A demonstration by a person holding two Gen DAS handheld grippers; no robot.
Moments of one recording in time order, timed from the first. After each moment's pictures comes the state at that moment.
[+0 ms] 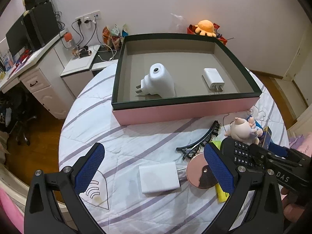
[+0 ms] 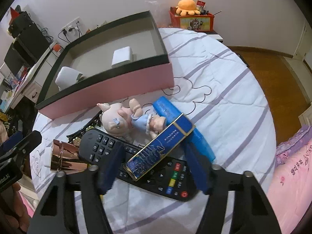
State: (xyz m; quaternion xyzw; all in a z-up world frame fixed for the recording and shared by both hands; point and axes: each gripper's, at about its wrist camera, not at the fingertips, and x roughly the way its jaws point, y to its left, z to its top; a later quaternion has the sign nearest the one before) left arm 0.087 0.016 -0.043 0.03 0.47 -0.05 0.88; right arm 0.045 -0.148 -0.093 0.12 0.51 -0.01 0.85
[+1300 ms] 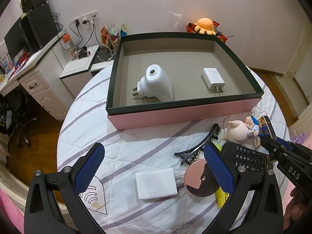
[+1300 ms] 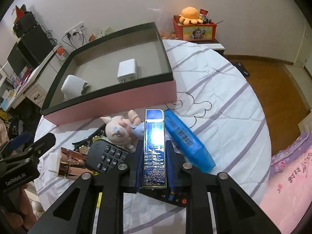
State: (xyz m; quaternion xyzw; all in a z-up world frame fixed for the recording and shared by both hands) left arm 0.096 0.009 -0.046 0.04 0.47 -0.05 0.88; right arm 0.047 -0.149 -0.073 0.10 0.48 0.00 0.87
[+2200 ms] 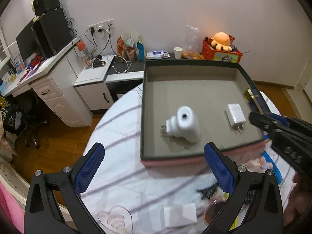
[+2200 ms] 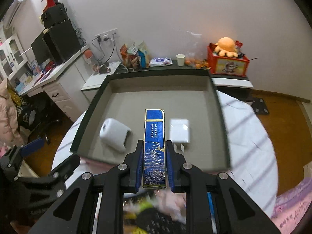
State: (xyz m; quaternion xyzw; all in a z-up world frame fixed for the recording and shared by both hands) left arm 0.150 0.036 -0.009 0.03 0.44 0.01 0.90; right arm 0.141 -0.082 -0.018 0.04 0.43 0.09 0.90
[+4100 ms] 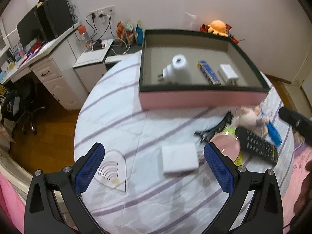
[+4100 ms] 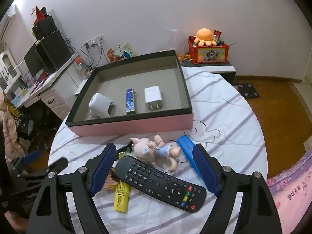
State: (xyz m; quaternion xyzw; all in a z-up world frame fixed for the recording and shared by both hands) left arm 0.059 0.040 -0.045 0.02 0.48 0.00 0.88; right arm 0.037 -0.135 -0.031 0.09 0.42 0.04 0.90
